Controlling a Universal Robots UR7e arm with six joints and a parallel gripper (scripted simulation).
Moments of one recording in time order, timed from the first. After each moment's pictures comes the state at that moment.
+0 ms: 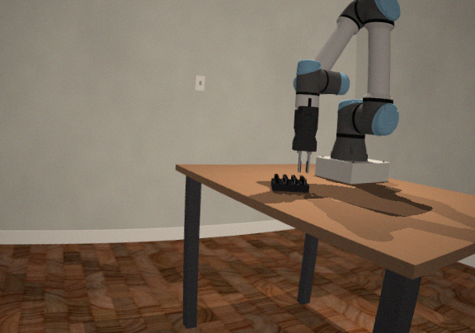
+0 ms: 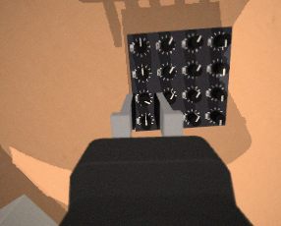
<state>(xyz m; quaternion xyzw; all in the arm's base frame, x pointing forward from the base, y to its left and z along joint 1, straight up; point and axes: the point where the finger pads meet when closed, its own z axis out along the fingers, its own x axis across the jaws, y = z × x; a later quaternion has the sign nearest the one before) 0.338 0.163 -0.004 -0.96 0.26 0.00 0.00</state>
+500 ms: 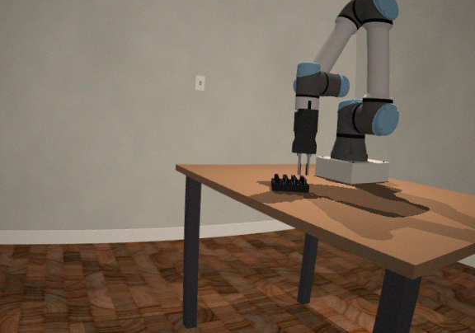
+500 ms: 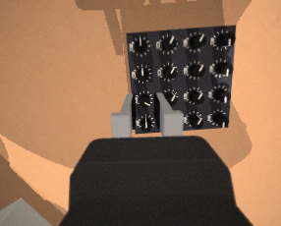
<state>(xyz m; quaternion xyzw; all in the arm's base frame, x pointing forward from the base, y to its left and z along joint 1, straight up) 0.338 0.163 -0.012 -0.96 0.26 0.00 0.00</state>
